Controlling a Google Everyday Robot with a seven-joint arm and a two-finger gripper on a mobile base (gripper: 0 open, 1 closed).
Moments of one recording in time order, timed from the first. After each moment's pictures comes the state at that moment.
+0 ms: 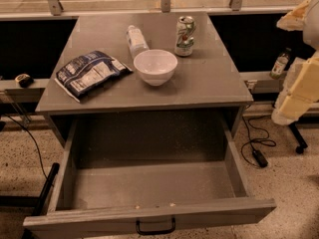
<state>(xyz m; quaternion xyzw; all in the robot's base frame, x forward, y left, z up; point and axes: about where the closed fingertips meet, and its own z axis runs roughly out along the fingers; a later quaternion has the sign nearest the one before) 0.432 -0.202 1.022 -0.60 0.76 -0.08 0.22</state>
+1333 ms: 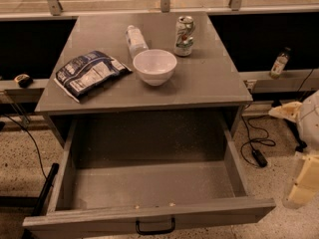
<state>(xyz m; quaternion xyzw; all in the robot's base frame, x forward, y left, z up) 0.367 -0.230 0.884 -0.63 0.77 0.02 0.14</state>
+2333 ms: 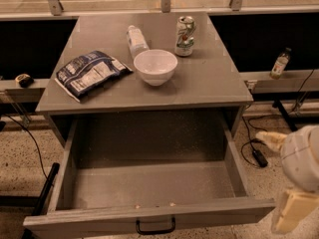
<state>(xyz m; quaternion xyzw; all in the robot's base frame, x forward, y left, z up) 0.348 -0.222 0.827 -0.67 0.73 -0.02 0.15</state>
